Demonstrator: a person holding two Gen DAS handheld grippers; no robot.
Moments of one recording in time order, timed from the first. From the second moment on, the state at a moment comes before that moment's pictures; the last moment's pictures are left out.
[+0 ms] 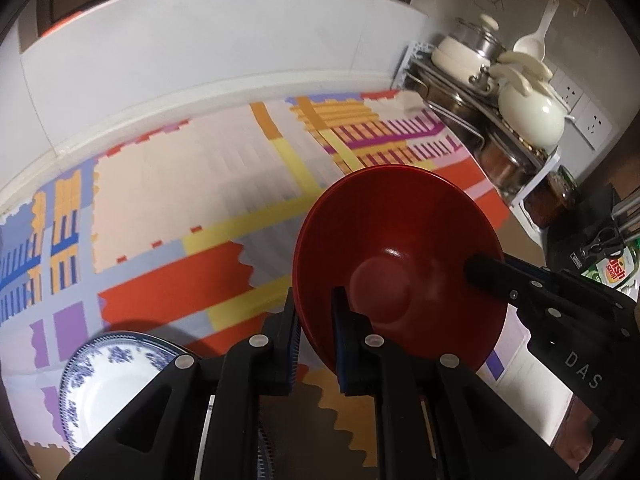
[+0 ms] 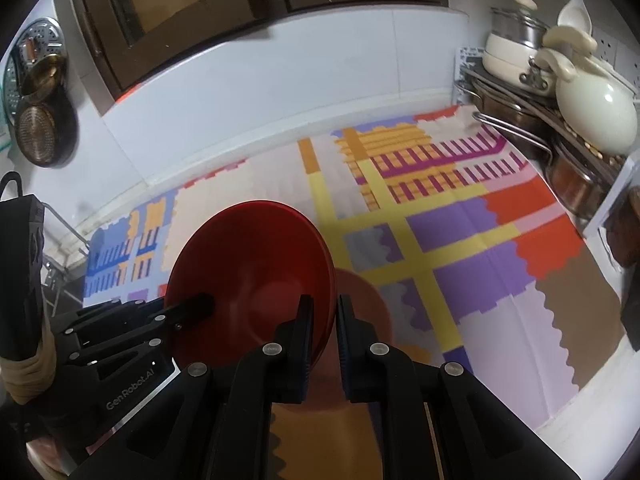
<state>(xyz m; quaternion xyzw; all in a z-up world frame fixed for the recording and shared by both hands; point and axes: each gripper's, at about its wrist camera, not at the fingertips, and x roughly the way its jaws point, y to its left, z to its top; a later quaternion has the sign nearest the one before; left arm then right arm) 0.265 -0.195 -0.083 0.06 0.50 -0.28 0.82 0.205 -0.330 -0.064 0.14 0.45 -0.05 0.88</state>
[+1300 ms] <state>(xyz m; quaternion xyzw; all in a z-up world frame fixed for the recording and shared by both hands) 0.258 -0.232 -0.122 0.12 0.53 -0.28 0.79 0.204 -0.357 -0.119 0.14 0.51 -0.05 0.85</state>
